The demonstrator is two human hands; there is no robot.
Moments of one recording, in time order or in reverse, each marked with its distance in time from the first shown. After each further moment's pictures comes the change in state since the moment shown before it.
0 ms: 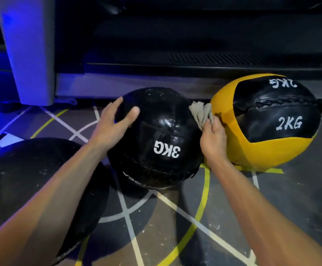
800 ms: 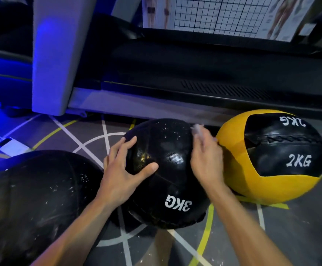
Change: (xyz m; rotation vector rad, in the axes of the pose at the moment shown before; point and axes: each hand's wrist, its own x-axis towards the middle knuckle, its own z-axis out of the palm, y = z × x) left_hand -0.062 -0.021 0.000 0.046 0.086 0.121; right_hand -0.020 -0.065 0.031 -0.188 -0.024 -0.351
